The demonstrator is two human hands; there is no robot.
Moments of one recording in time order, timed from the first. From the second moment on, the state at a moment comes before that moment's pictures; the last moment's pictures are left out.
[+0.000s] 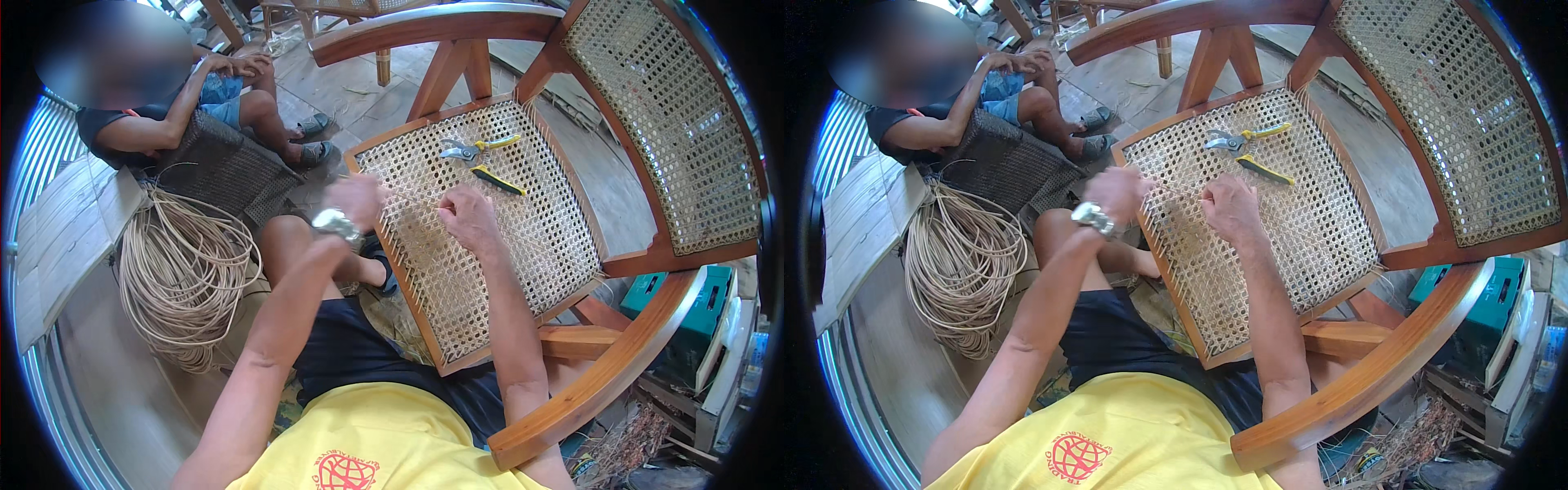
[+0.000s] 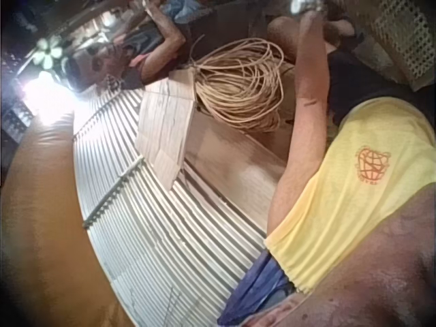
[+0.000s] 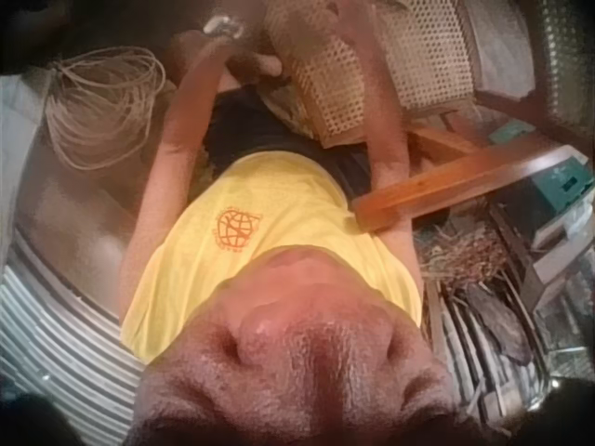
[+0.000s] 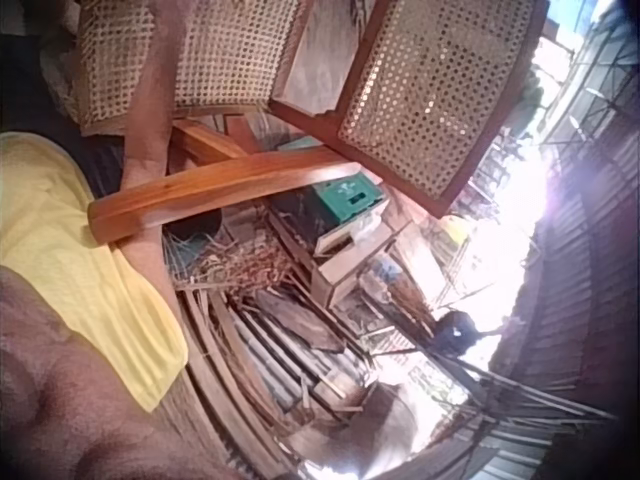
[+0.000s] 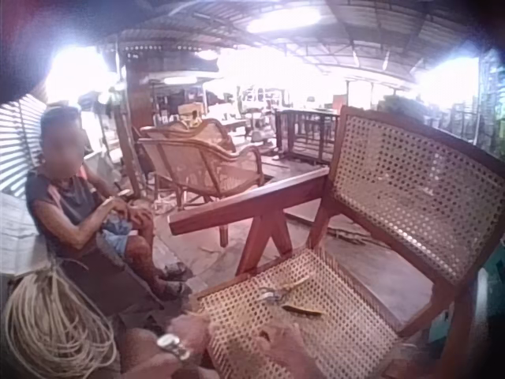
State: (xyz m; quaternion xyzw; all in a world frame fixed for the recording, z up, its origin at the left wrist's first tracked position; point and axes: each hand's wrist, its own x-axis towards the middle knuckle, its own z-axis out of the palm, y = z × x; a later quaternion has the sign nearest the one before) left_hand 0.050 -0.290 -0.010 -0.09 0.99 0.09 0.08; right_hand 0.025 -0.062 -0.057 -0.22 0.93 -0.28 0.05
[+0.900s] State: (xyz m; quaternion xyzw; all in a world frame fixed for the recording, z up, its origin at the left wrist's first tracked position) left_hand 0.048 -0.296 -0.047 0.09 0.98 0.18 -0.01; right_hand 0.041 -0.095 -0.059 -0.16 0.83 -0.53 0.02
